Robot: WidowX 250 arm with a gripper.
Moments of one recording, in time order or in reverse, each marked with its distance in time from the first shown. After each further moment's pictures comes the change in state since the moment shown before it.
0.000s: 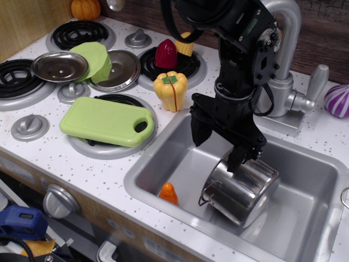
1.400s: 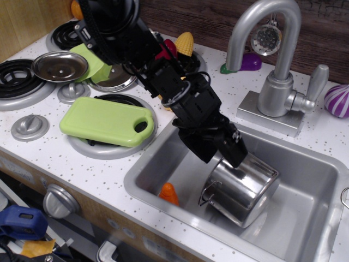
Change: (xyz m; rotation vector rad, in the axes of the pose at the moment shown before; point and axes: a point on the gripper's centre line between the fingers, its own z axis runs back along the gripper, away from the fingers) arm 0.000 -0.006 -0.010 -0.702 -0.214 0.122
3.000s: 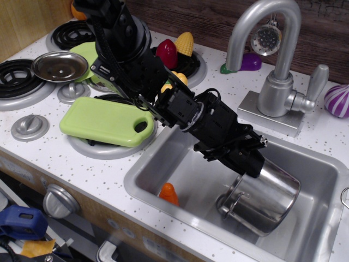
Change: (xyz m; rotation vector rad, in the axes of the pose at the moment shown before) arm 0.000 -0.018 -0.023 -0.162 -0.116 0.168
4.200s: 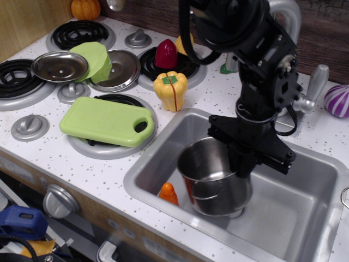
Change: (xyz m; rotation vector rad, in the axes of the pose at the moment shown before) arm 0.001 -0.006 -0.001 0.830 0.109 -0.196
